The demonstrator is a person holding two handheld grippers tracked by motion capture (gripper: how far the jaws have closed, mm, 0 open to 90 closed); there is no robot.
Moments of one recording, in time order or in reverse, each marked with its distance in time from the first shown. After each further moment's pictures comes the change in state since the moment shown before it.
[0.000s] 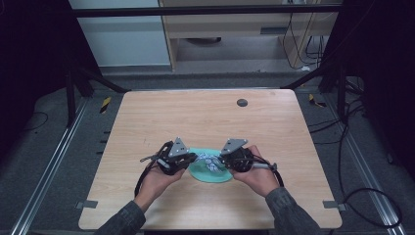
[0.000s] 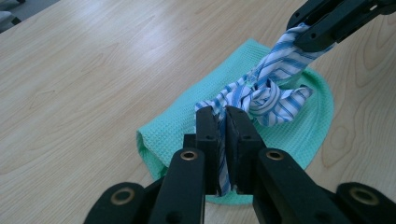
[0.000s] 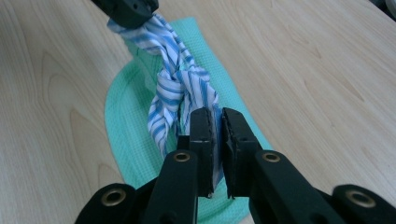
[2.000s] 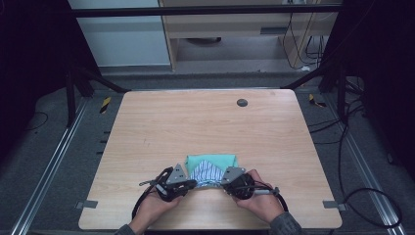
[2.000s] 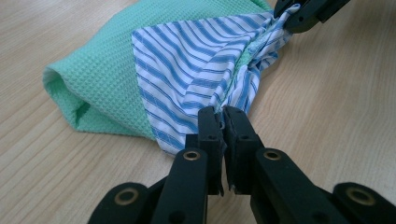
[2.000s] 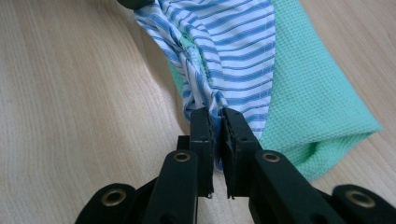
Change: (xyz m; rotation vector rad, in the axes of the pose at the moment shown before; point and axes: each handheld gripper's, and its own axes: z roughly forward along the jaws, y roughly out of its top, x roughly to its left) left arm -0.043 -0.058 -0.002 0.040 -0.127 -0.001; right arm 0.051 -0.045 0.000 0.078 0.049 -0.100
